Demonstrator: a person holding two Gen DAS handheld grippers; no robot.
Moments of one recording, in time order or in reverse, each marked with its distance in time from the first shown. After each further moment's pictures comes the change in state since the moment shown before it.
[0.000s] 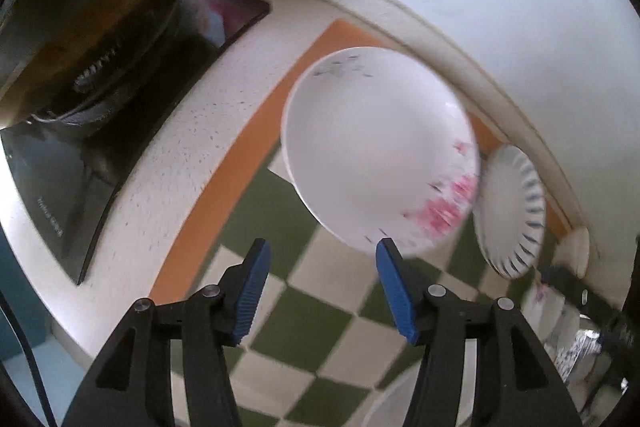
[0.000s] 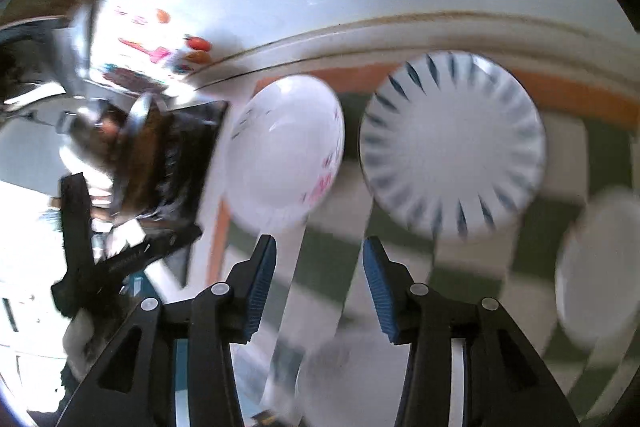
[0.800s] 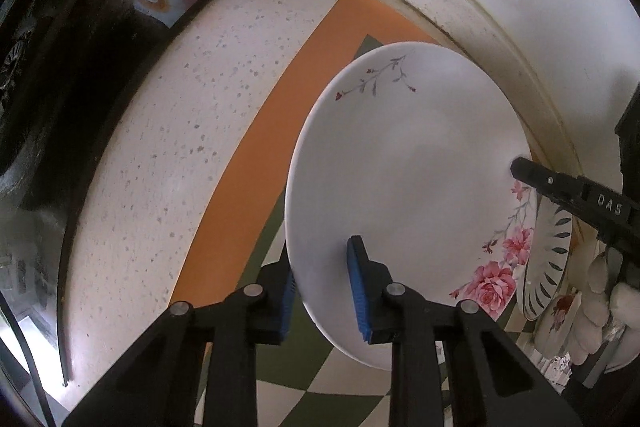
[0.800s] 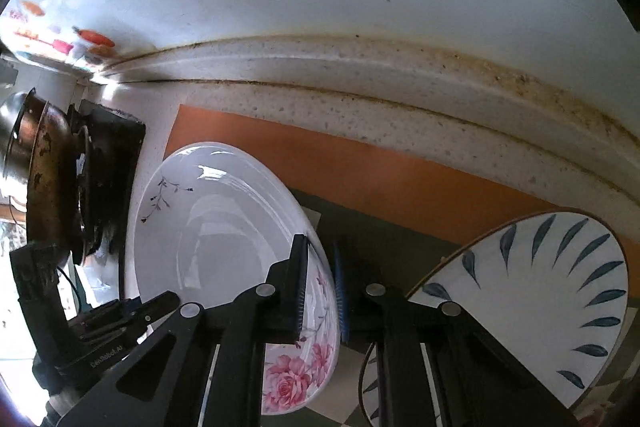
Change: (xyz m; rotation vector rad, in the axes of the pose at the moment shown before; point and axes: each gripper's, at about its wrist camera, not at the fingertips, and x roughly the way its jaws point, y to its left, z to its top) left arm 0.089 0.017 0.062 0.048 0.117 -0.077; right arm 0.148 0.005 0.129 -0.075 0.140 -0.161
